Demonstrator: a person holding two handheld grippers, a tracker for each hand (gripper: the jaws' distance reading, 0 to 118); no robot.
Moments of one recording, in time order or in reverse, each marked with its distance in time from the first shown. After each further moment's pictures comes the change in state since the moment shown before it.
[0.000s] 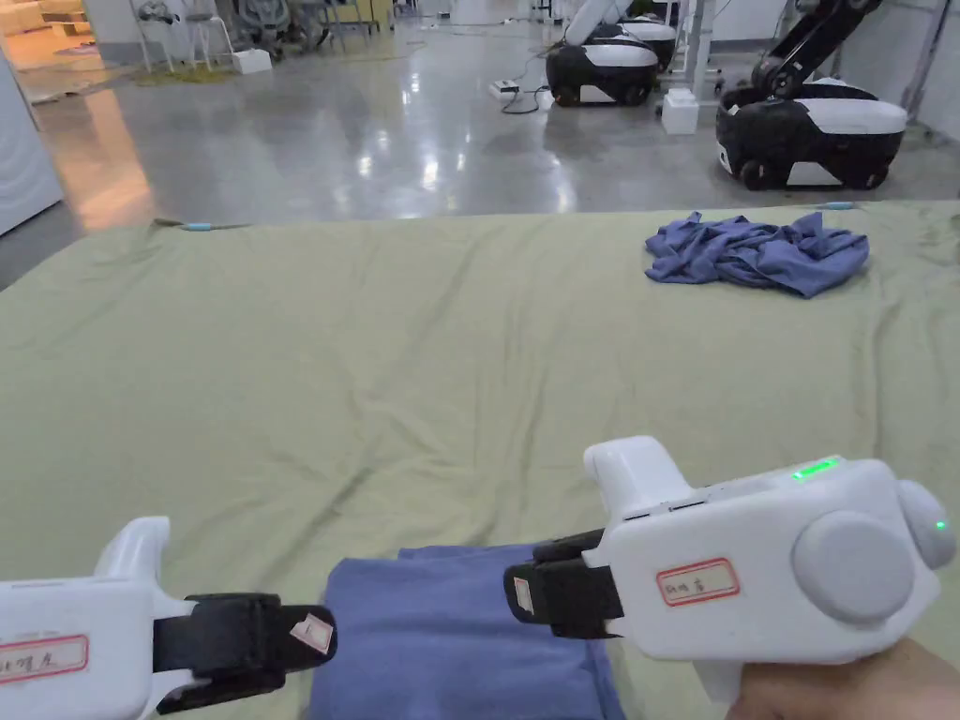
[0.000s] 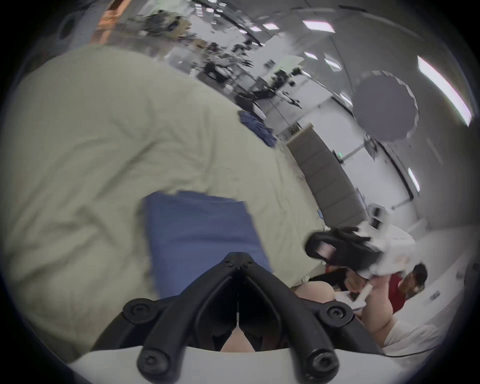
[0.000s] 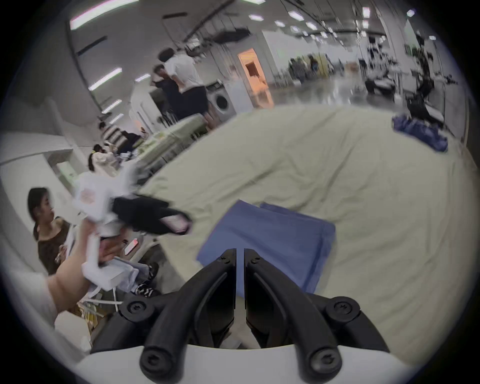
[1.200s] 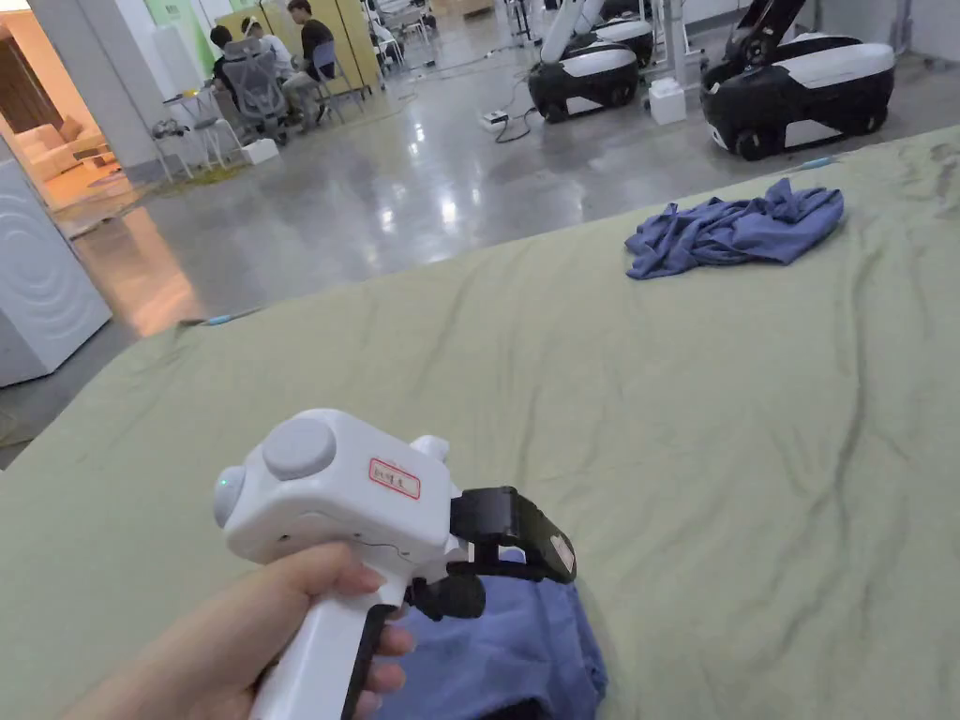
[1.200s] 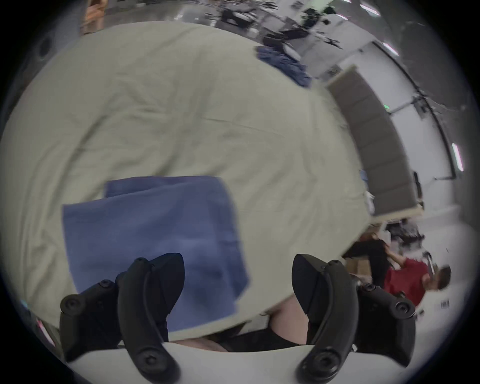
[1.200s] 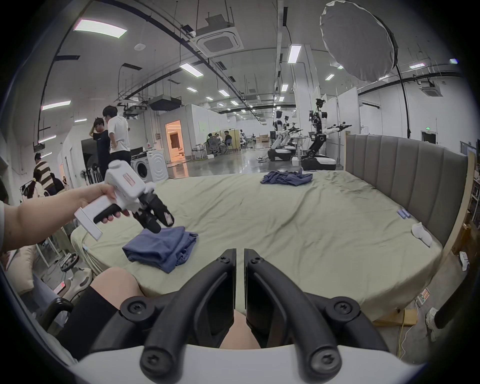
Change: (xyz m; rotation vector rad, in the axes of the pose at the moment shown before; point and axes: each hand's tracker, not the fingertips) left arm 0.175 0.056 -0.155 -0.387 0.177 -0.184; right arm -0.010 -0.229 0.269 0.587 -0.532 -0.020
